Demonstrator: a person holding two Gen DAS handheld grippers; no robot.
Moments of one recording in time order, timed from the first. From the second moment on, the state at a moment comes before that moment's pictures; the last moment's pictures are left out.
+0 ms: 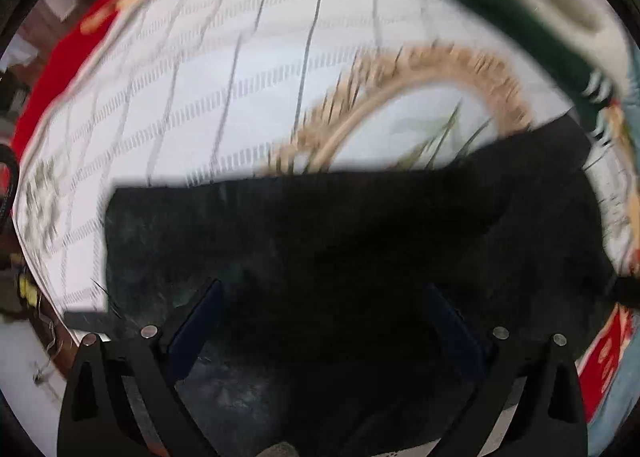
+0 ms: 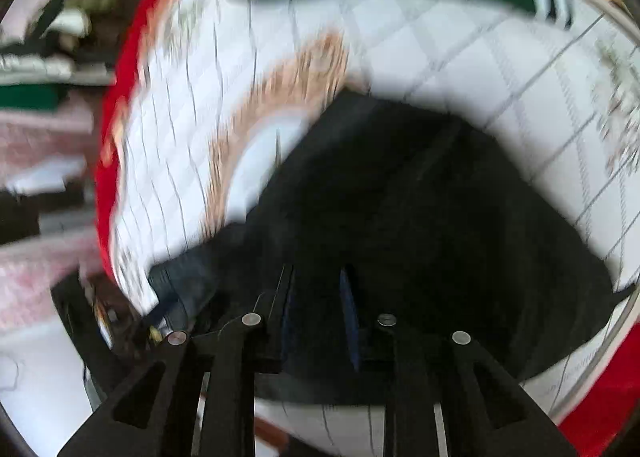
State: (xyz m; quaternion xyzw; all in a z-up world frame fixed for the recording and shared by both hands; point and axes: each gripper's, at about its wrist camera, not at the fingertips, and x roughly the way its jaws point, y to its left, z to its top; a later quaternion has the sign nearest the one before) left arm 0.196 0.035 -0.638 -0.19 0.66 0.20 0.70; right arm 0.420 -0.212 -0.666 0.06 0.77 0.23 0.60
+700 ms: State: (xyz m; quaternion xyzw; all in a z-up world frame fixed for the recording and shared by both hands) left arm 0.194 0.013 -0.634 -0.18 0.64 0.21 0.72; right arm 0.371 -0.364 -0.629 0.20 0.69 0.15 0.68
